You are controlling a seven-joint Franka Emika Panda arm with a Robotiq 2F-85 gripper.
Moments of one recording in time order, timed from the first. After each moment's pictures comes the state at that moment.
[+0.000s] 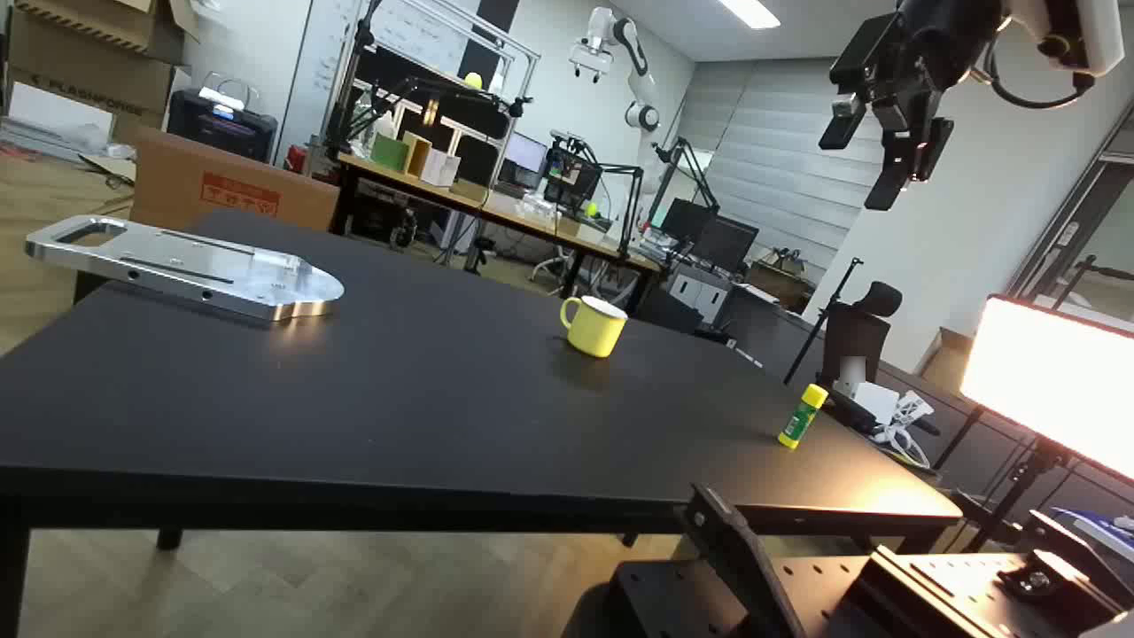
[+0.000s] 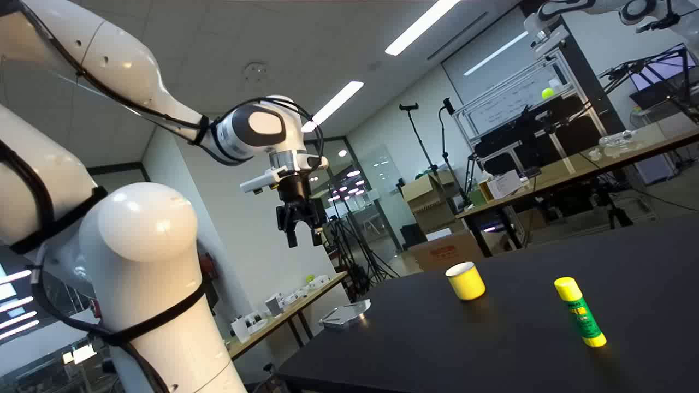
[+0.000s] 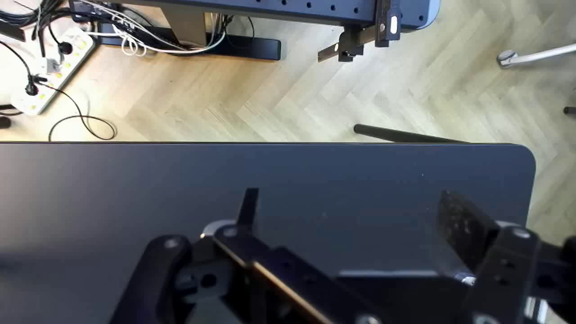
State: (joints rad) arm 0.13 -0.55 0.00 -2.70 0.26 2.03 -0.05
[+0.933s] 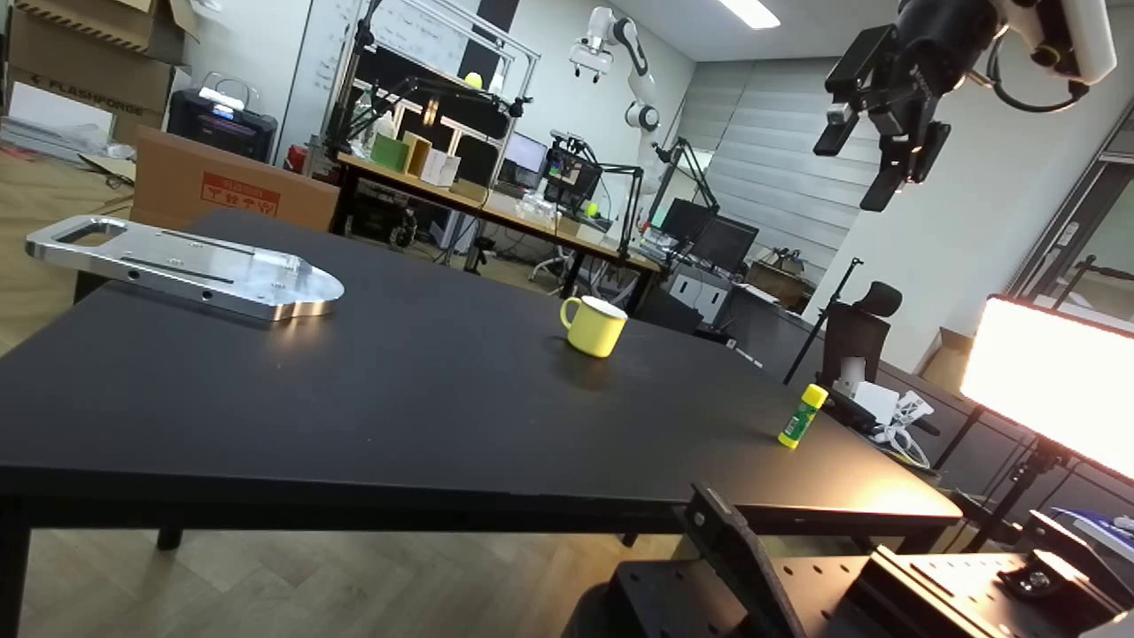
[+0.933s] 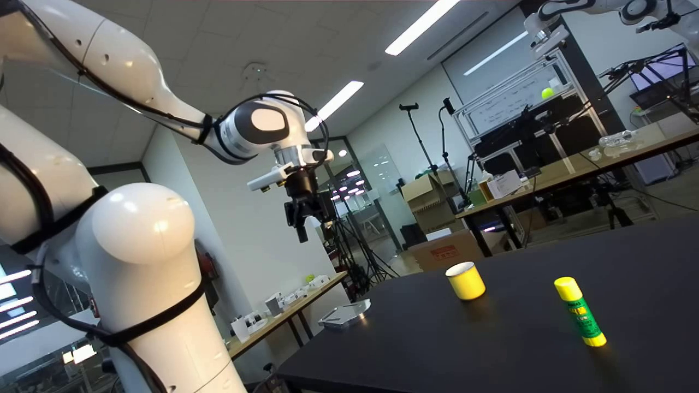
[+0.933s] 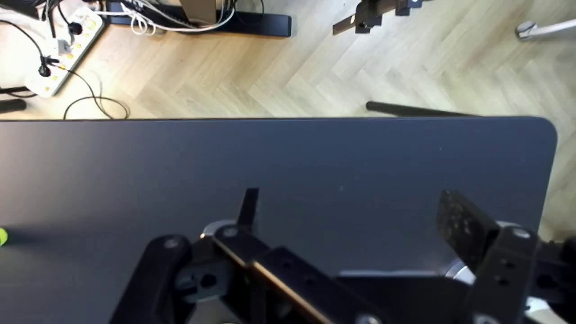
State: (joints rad) arm 0.09 -0.54 -0.01 -2.70 0.23 2.10 -0.05
